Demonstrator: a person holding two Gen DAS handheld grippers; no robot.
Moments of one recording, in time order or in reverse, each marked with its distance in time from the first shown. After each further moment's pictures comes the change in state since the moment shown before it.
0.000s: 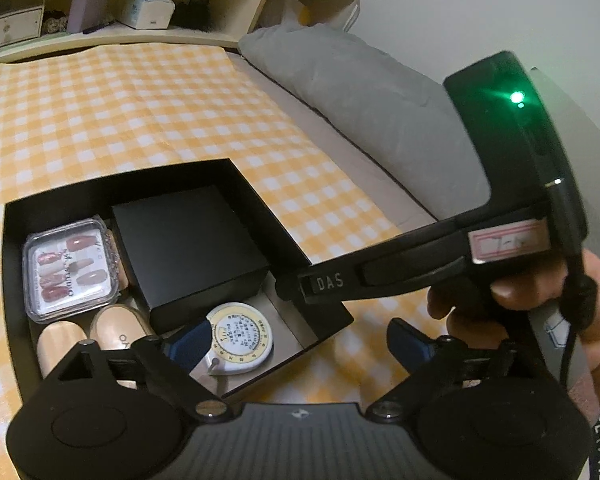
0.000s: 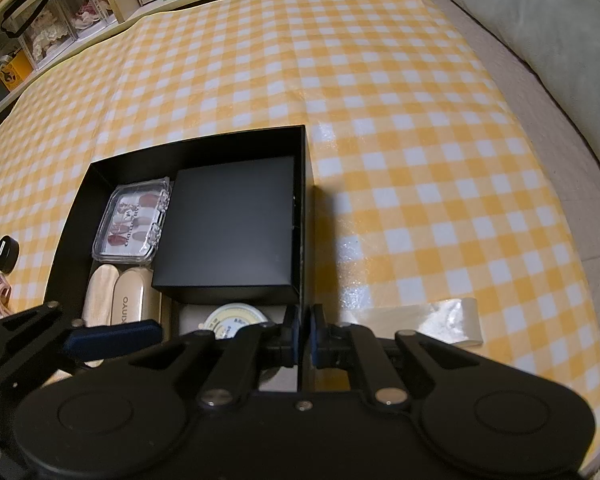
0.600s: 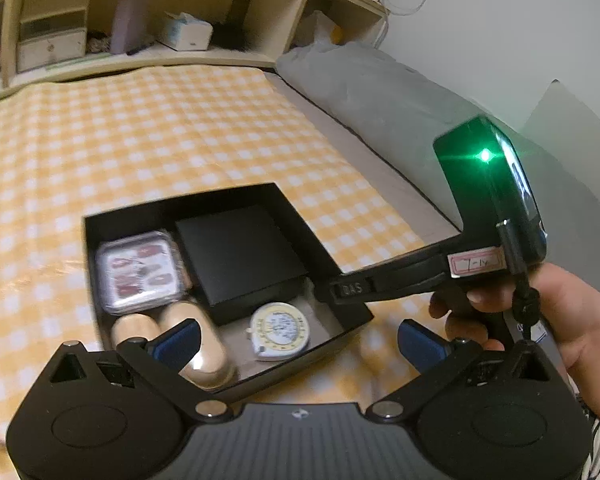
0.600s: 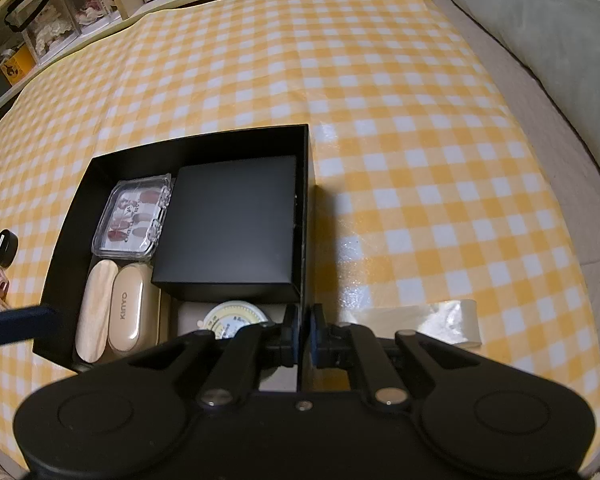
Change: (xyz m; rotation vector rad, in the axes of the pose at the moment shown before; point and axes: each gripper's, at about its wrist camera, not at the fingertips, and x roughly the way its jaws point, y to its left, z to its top) left arm -0.056 -0.003 0.003 -0.010 -0.025 0.132; right arm 0.000 0.002 -0.001 -0.009 -0.001 -0.005
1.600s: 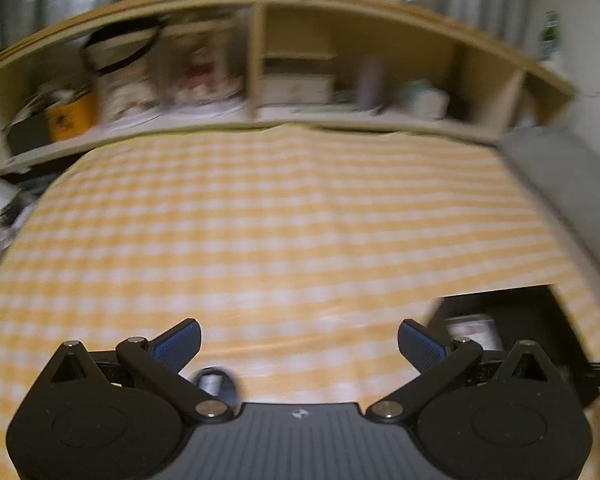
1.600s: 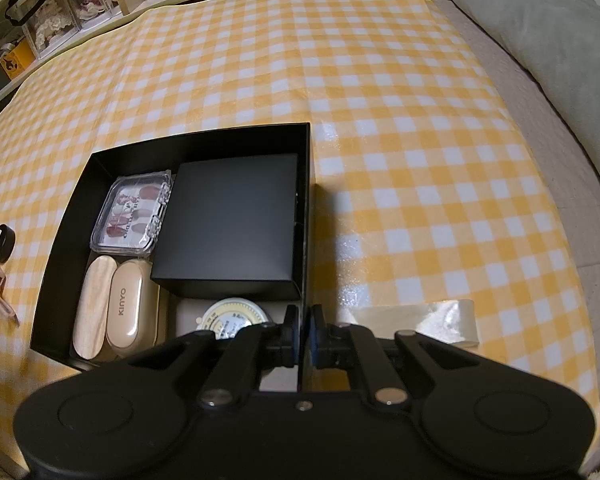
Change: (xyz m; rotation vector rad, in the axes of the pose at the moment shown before) left arm -0.095 0.186 0.018 -0.201 -0.116 0.541; right arm 0.000 0.001 -0.001 -0.010 0.003 -0.003
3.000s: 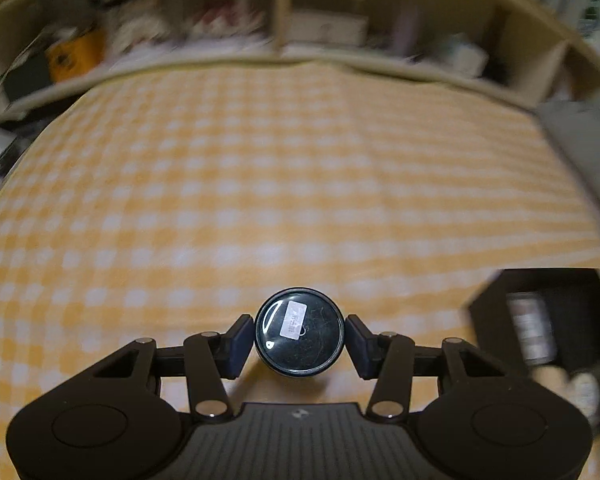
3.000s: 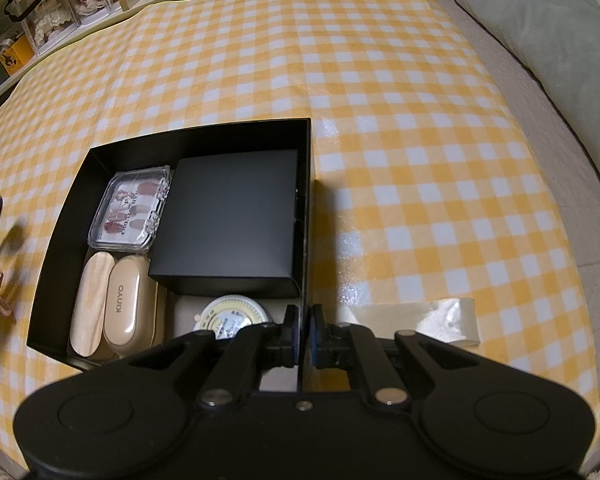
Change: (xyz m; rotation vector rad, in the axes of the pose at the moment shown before) left arm 0.051 -0.024 0.001 -0.020 0.123 -0.033; right arm 0.003 0.000 0.000 -0.005 0.011 -0.002
